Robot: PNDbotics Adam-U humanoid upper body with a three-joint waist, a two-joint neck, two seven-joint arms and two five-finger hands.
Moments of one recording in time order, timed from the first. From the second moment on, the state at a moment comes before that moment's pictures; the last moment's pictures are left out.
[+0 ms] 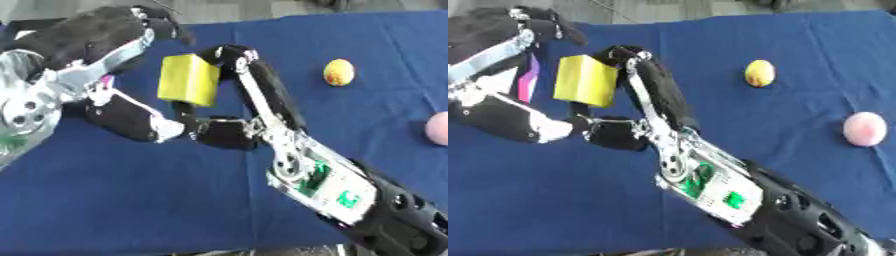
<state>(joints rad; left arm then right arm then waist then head) -1.00 0.67 -0.68 -1.99 -0.59 0.57 -0.50 -0.67 -0.39 0.70 -1.98 0.19 0.56 -0.46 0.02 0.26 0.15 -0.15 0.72</state>
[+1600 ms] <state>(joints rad) -1.00 0.65 -0.68 -1.96 -0.66 0.54 -0.57 -0.65 -0.41 0.72 -1.98 0.23 0.50 -0.43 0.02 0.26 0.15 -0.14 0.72</state>
